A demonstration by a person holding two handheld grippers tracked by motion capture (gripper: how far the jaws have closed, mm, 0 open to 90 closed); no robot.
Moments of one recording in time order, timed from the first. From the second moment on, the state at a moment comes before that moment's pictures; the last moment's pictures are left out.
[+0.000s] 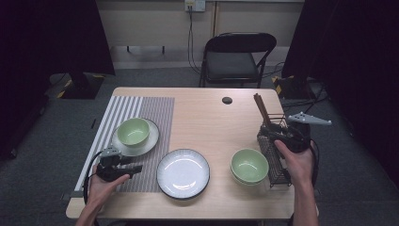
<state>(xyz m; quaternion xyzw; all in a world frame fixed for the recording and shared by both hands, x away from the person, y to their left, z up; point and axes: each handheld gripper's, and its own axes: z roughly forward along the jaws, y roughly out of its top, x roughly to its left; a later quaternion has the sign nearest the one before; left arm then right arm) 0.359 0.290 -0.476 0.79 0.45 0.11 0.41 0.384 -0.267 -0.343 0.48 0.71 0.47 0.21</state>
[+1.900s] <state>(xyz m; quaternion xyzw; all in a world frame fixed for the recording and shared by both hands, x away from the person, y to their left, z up) 0.353 0.286 -0.501 0.81 0.42 0.19 0.37 0.382 -0.283 -0.355 0.51 0.71 0.43 0.20</state>
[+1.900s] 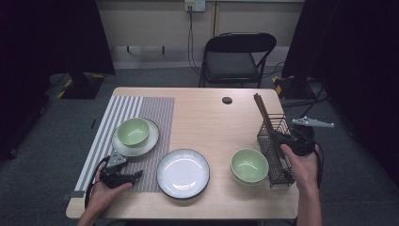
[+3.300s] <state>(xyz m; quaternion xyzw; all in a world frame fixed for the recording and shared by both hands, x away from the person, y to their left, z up) 0.354 0.286 -0.501 0.81 0.42 0.19 0.36 0.361 -0.285 -0.361 0.46 0.75 0.44 0.18</state>
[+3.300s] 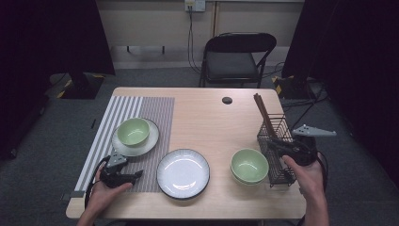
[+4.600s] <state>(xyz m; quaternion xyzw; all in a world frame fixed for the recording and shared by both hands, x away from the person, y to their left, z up) 0.355 0.285 -0.501 0.81 0.43 0.19 0.36 0.359 -0.286 -0.365 0.46 0.76 0.42 0.18</state>
